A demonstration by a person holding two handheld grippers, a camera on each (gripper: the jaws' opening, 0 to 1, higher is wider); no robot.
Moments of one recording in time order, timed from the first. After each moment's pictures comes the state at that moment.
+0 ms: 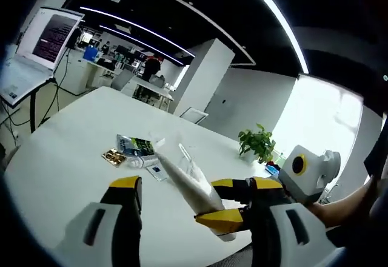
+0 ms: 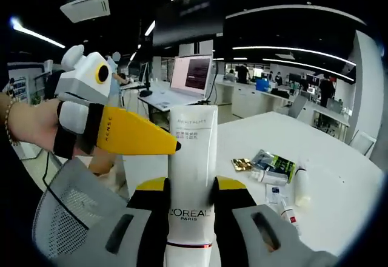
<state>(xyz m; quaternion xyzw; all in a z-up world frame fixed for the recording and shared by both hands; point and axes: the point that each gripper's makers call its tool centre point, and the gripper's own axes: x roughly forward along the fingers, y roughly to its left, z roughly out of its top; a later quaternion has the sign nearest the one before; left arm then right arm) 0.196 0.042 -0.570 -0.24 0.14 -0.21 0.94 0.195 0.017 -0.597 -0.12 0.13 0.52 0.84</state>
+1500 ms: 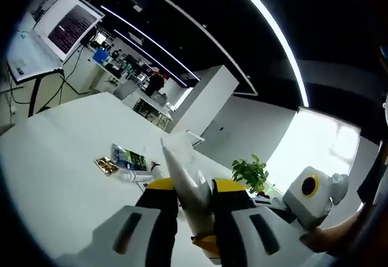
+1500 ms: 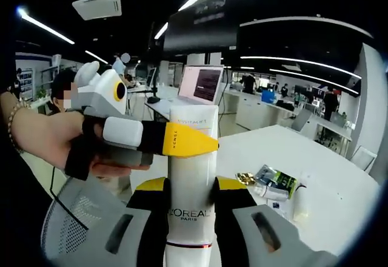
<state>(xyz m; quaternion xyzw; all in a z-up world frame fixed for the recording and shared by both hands) 0.211 0.046 -0.546 -0.32 0.06 -0.19 0.93 0.188 0.029 -0.576 -0.14 0.10 0.53 0.83</state>
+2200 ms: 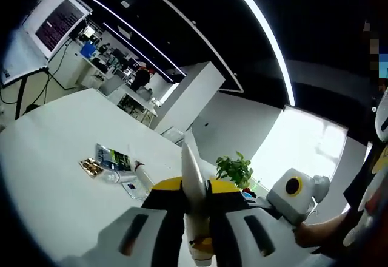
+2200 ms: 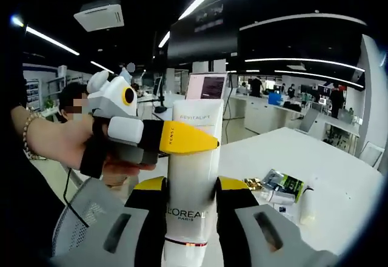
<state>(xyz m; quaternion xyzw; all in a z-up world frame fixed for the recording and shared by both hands) 0.206 0.030 -0.518 -0.32 0.06 -0.27 0.91 0.182 0.023 -0.555 -0.10 0.09 0.57 0.81</state>
